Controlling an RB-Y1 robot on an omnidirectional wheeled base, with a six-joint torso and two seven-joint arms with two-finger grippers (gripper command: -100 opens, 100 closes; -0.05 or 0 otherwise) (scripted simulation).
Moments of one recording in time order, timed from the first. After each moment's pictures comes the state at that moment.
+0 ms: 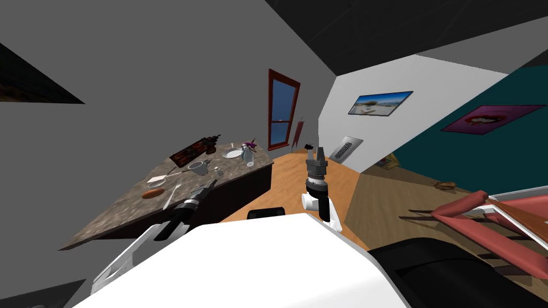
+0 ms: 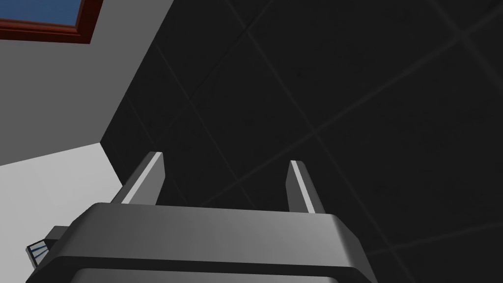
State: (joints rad) left arm 0.47 0.52 0.15 -1.62 -0.26 -0.21 -0.45; right arm 0.46 -0.01 -0.02 -2.31 0.12 -0.58 -0.04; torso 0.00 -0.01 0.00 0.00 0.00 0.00
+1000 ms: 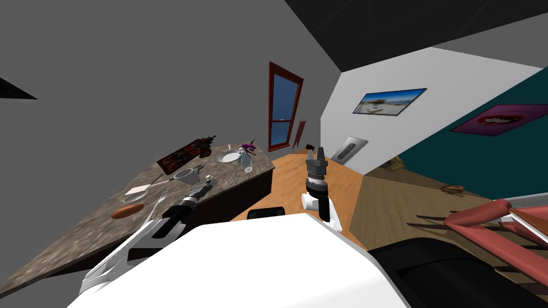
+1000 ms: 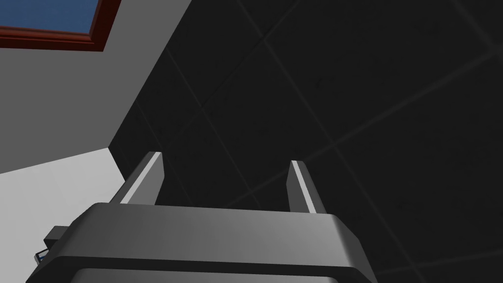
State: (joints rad) left arm 0.47 0.59 0.13 -1.66 -0.37 -0.18 -0.40; right arm 0.46 -0.01 -0.02 -2.31 0.12 -0.58 -0.04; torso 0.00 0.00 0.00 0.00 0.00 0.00
